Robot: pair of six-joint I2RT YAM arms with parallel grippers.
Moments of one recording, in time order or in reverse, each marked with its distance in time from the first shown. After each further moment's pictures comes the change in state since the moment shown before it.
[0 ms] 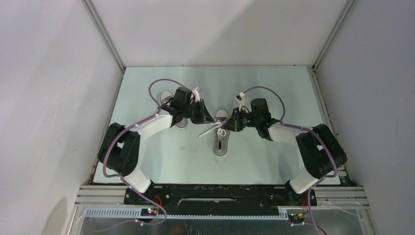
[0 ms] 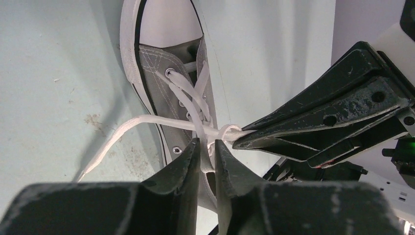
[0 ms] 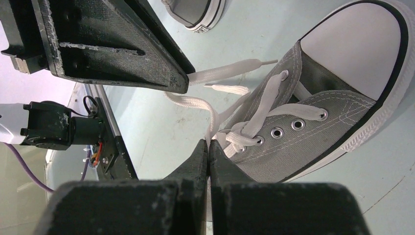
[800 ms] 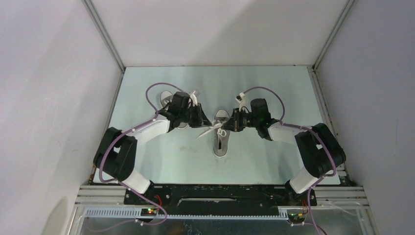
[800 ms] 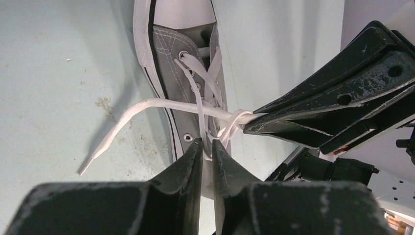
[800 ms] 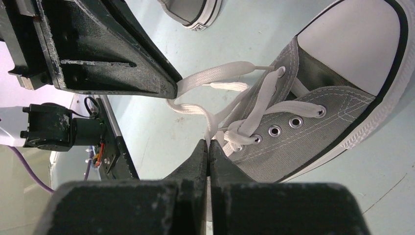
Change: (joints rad) left arm -0.002 -0.064 -0.096 0.038 -0.030 0.000; right arm -0.004 0.014 0.000 -0.001 -0.003 0.014
